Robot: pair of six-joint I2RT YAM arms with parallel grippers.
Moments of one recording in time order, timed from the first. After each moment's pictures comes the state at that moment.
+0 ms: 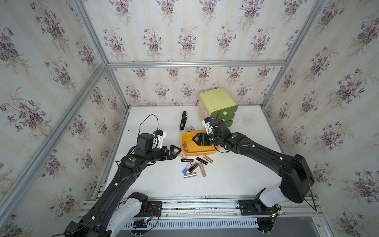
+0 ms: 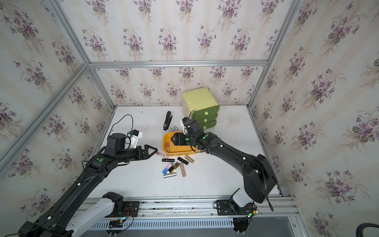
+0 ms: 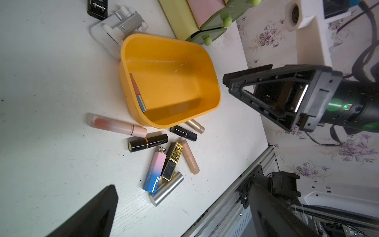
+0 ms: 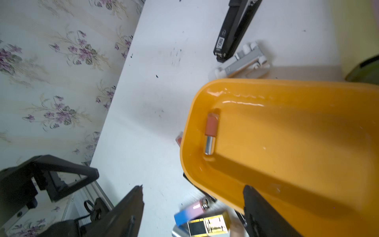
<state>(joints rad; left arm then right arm) -0.31 0.90 0.76 -0.58 0.53 -0.50 0.72 1.48 1.10 -0.36 -0.20 0.56</state>
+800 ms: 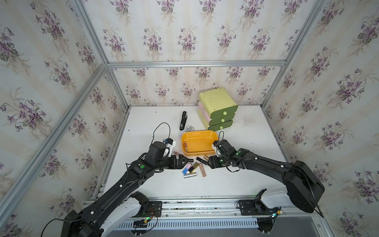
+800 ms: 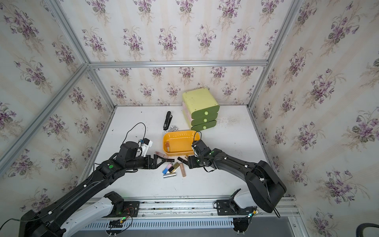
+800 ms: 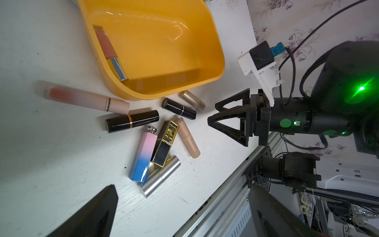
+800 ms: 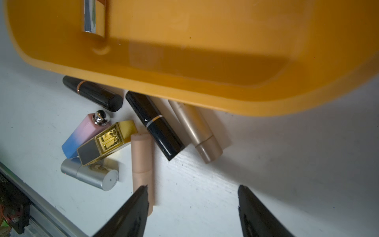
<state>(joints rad) -0.54 0.90 0.63 -0.46 0.39 -0.60 0.73 1.43 0.74 -0.40 -0.13 0.49</state>
